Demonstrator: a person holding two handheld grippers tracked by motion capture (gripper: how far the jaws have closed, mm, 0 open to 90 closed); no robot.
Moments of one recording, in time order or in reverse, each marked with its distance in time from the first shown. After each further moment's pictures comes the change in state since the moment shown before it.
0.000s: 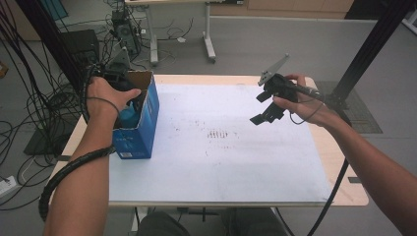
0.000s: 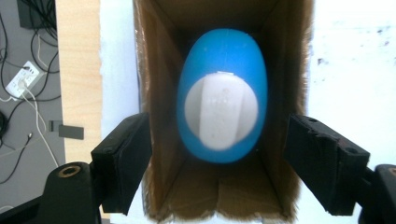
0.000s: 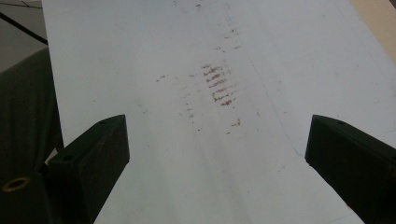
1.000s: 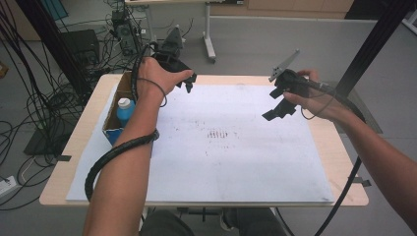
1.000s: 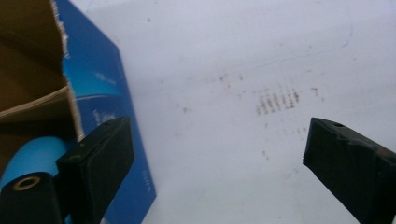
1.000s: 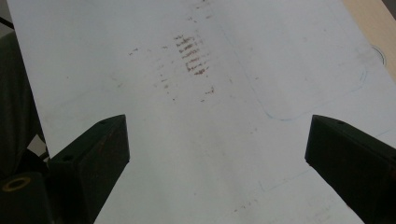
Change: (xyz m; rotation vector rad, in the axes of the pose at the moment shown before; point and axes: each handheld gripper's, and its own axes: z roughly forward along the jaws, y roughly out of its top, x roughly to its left) left arm -0.120 0.036 -0.036 -0.129 -0.189 0.202; right arm -0.018 -0.015 -0.019 0.078 -0.064 0.038
